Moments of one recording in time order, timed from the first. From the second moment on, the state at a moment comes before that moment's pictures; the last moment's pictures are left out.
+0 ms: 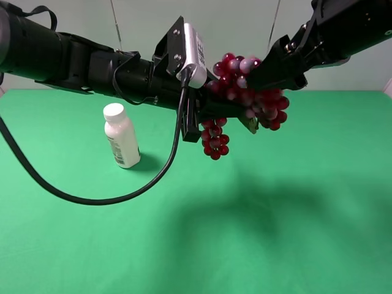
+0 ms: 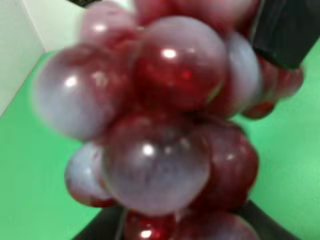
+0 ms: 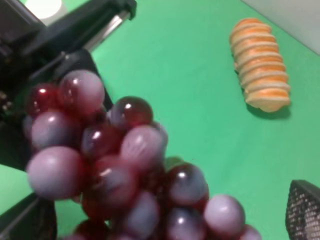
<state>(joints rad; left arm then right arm) -0.56 1.84 -1.04 -1.72 0.70 2.38 0.40 1.25 -1.08 0.44 0.72 -0.69</state>
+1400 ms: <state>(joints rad) -0.56 1.84 -1.04 -1.72 0.75 2.38 0.08 0.90 -1.05 -0.20 0.98 0.11</state>
